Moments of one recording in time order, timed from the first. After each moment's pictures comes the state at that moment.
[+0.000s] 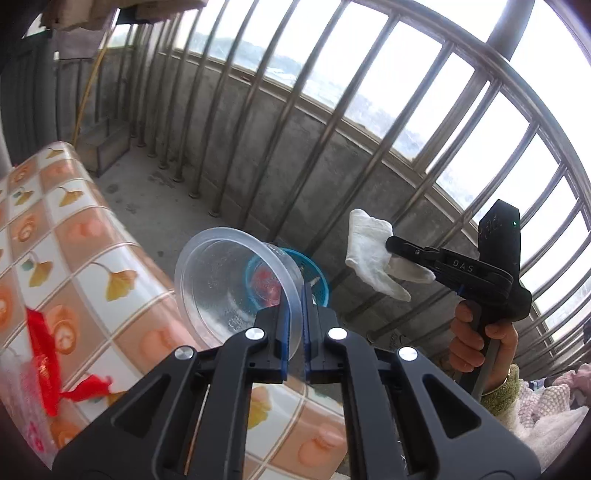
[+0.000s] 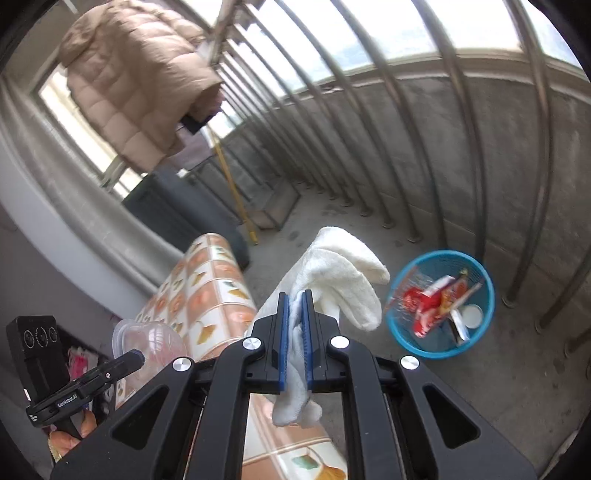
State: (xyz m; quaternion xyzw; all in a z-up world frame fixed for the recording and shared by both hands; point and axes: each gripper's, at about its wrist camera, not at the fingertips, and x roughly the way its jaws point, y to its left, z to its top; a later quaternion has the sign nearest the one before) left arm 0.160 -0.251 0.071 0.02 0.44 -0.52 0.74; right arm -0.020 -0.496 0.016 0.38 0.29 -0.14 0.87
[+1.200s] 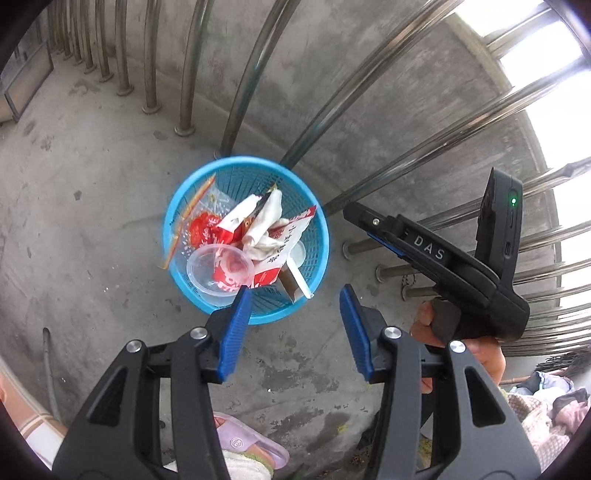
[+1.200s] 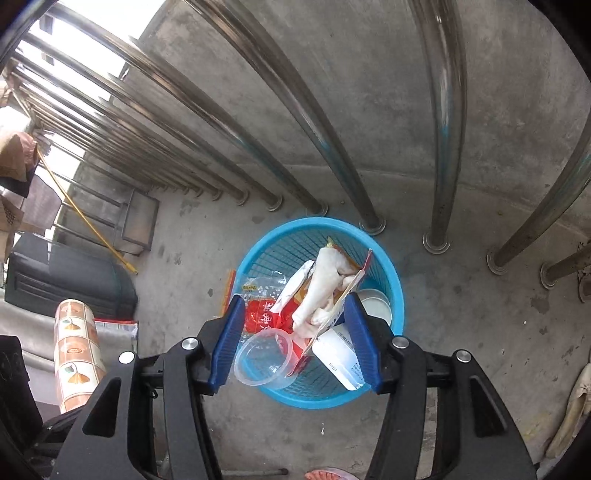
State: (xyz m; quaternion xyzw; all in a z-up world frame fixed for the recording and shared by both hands) left arm 0.191 -0.530 -0.120 0.14 0.60 -0.51 0.60; right arm 0.009 -0.658 -0.209 0.48 0.35 -0.31 0.74
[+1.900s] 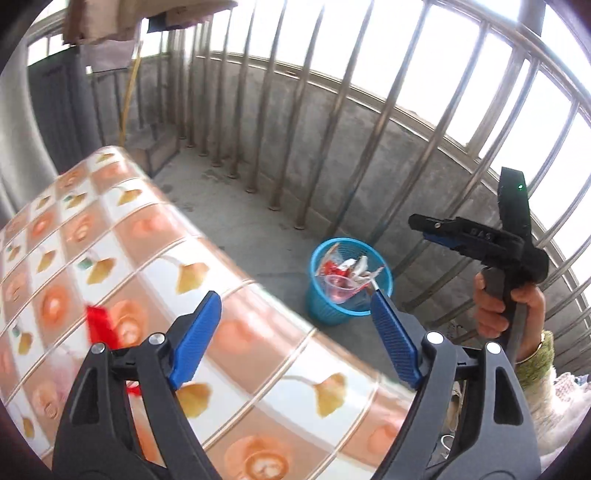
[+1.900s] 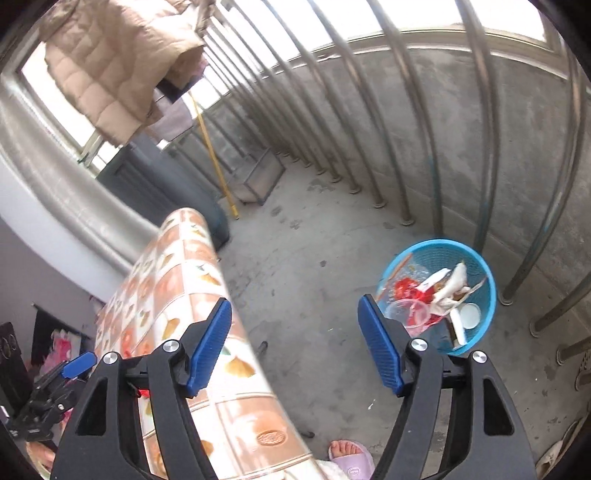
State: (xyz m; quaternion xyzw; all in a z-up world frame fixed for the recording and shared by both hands) left arm 0.164 -0.206 0.050 0.08 0.42 -0.40 0.81; right arm 0.049 -0.486 -0.018 0.35 0.35 -0.11 0.86
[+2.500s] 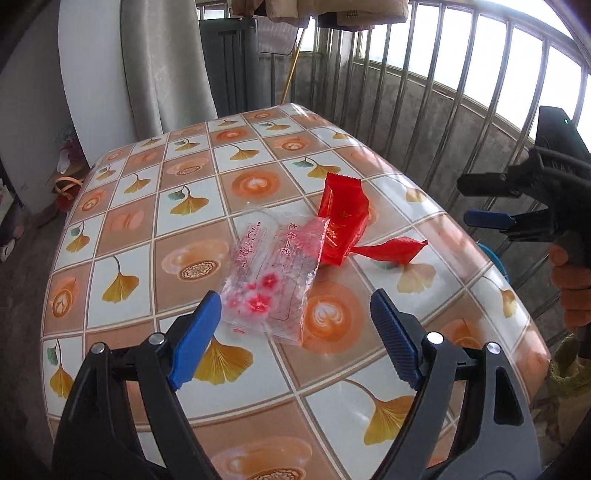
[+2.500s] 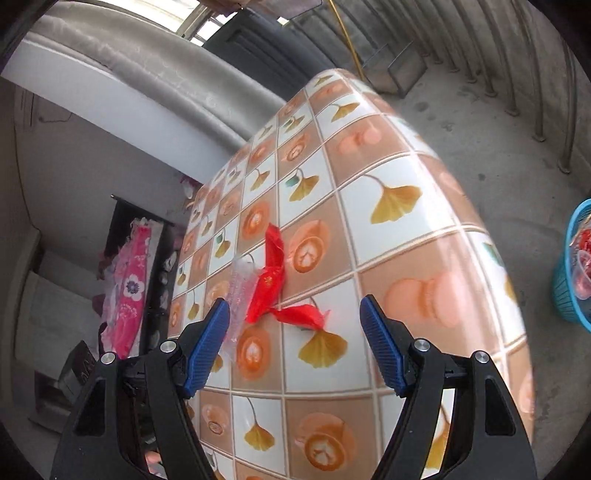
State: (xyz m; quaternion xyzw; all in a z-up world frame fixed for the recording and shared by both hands) left arm 0.150 -0.016 0.002 0.07 0.41 -0.17 0.89; right arm 0.169 -0.270 -0.030 0.35 0.46 0.15 0.80
